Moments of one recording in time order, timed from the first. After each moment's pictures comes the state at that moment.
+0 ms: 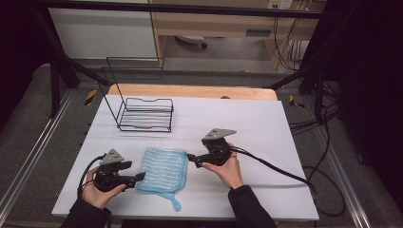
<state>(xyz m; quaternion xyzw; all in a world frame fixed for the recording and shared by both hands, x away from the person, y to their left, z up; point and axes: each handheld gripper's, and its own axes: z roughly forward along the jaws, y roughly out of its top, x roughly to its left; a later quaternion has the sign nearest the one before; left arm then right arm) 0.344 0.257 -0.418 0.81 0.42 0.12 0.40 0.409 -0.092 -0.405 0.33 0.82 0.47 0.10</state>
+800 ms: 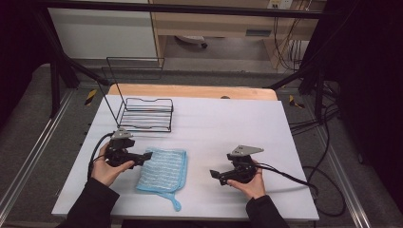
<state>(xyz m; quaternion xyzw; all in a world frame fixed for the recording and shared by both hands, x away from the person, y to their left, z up) 0.408 0.237 -0.401 0.81 0.43 0.14 0.38 0.372 -0.160 -0.435 0.37 0.81 0.45 0.09</state>
